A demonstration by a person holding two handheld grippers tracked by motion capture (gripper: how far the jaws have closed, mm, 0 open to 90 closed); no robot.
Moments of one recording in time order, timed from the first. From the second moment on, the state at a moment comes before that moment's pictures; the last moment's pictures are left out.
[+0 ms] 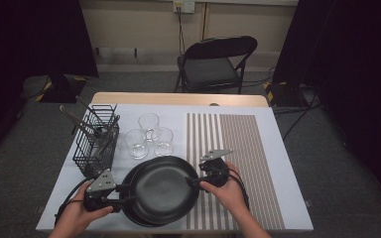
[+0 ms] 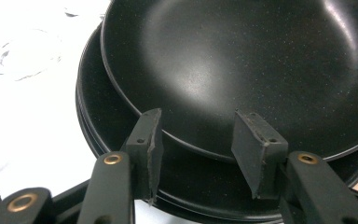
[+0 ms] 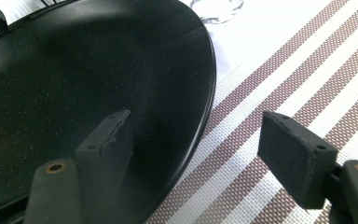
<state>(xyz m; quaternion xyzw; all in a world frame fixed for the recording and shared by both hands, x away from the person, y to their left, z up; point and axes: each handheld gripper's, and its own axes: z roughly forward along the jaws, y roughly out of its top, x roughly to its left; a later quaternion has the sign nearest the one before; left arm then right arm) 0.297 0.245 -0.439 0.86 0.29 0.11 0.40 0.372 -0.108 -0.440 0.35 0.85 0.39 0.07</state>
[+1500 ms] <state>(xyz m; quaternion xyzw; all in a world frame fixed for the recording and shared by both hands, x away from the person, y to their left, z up) 0.296 0.243 -0.434 0.87 0.29 0.10 0.39 0.372 -0.110 -0.438 0.35 0.85 0.39 0.06</state>
